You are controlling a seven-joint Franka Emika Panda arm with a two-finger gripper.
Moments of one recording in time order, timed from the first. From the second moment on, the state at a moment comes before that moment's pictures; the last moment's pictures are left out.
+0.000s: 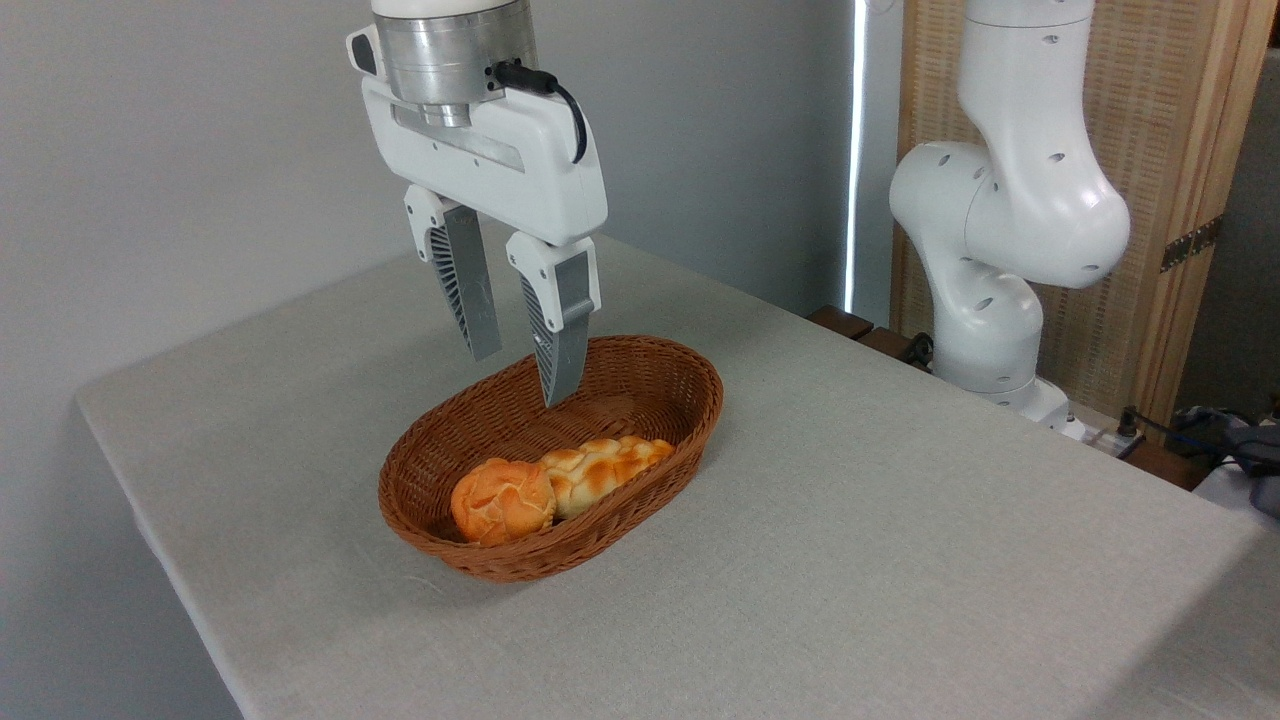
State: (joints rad) arm -0.07 -0.03 0.04 -1.66 -0.03 1.66 0.68
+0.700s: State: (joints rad) arm -0.06 -0.02 0.07 -1.66 -0.08 1.66 0.68
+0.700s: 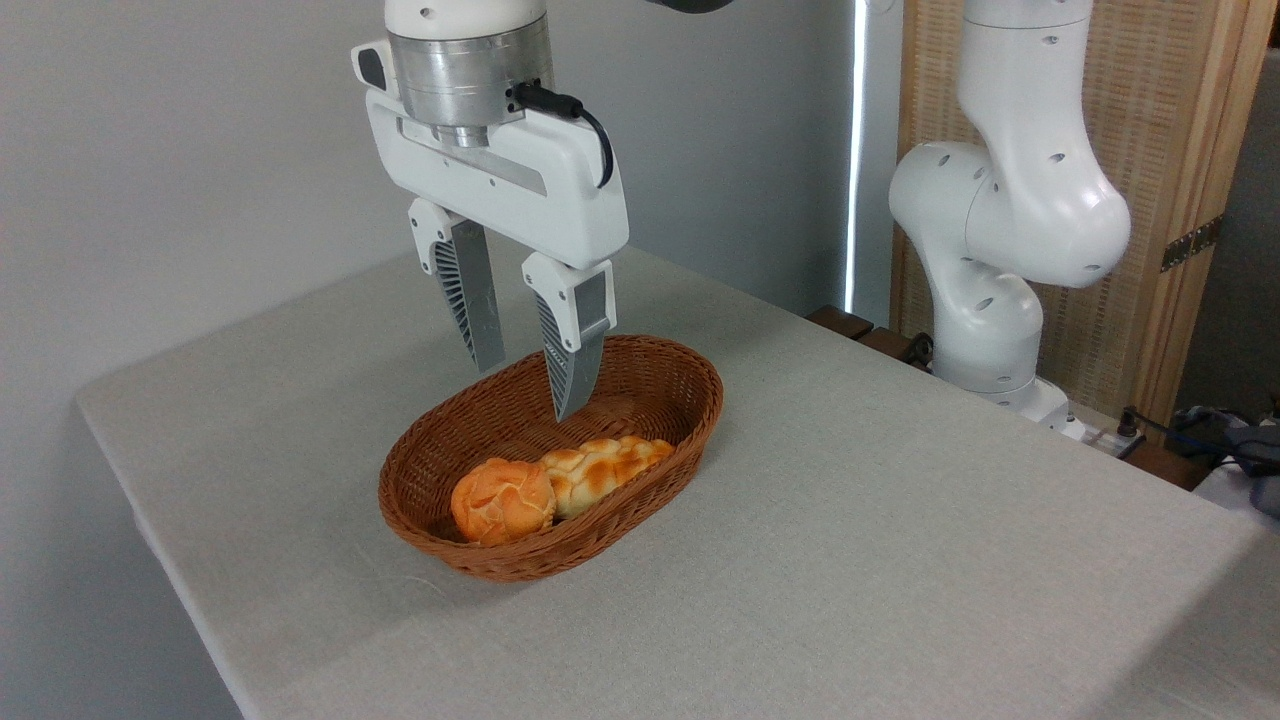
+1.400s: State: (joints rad) arm -0.07 0.00 0.03 -1.68 -0.08 1.73 0.68
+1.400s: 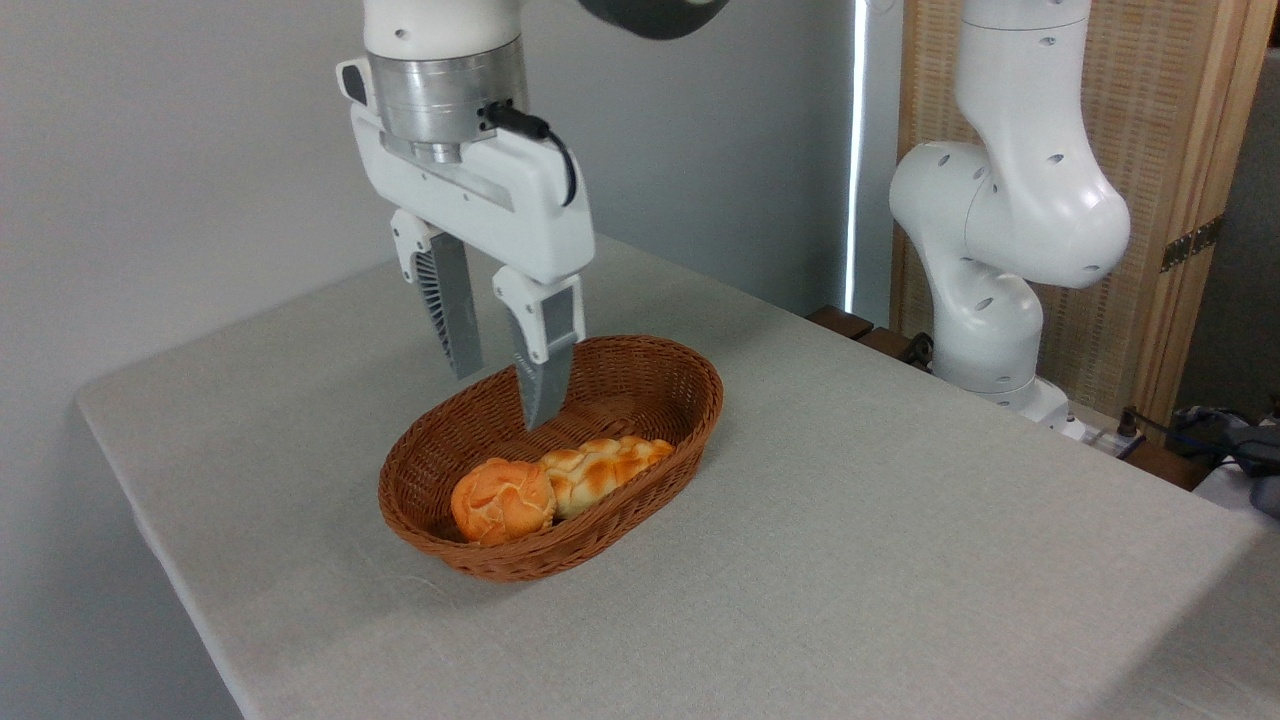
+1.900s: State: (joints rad) arm -0.07 0.01 -0.08 -1.86 -0.08 1.96 0.68
